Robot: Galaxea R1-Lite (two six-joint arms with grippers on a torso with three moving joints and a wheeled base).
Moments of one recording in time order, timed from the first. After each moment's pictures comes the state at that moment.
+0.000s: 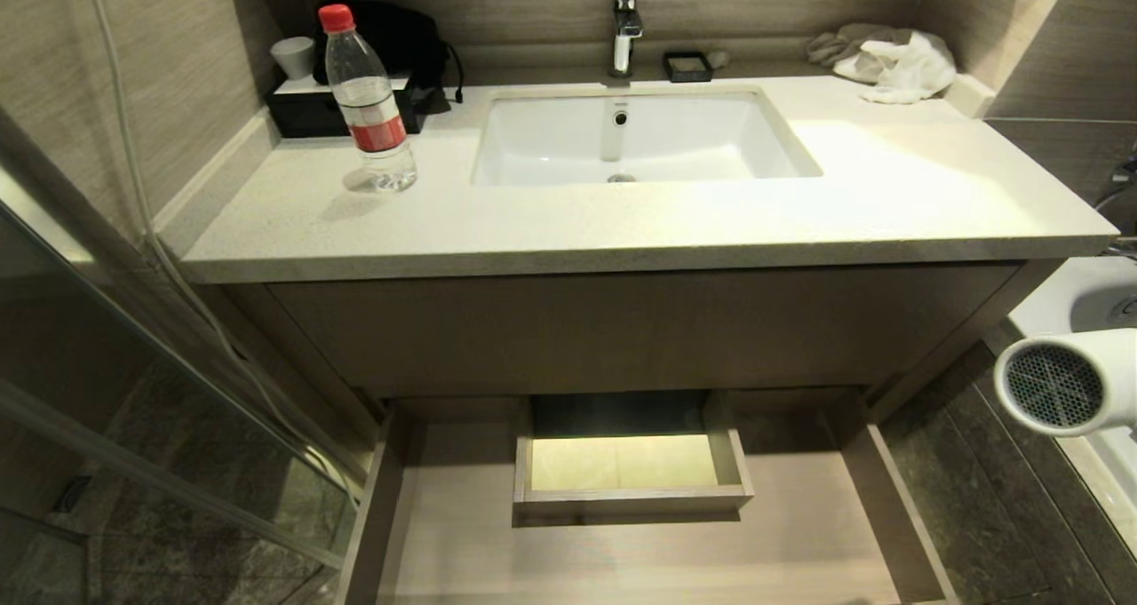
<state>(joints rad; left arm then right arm) 0.00 0.00 0.00 0.00 0.00 0.01 -0.18 0.86 -0.81 0.57 -0.04 -0.33</state>
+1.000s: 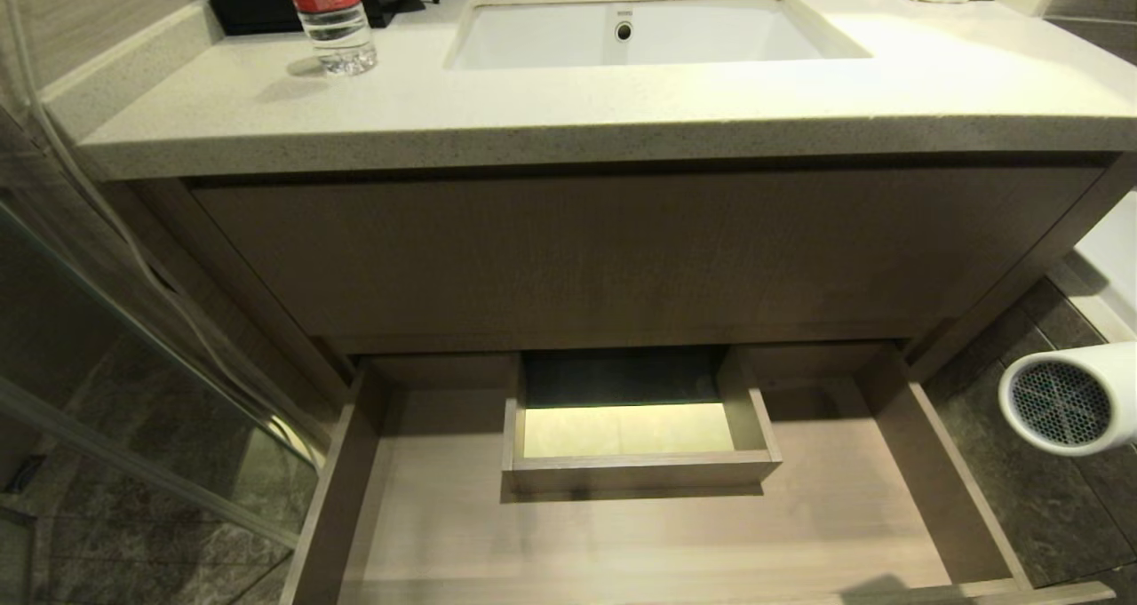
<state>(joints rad) 0.00 0.00 0.00 0.00 0.00 0.01 -0.18 0.81 -0.77 0.57 -0.04 -0.33</state>
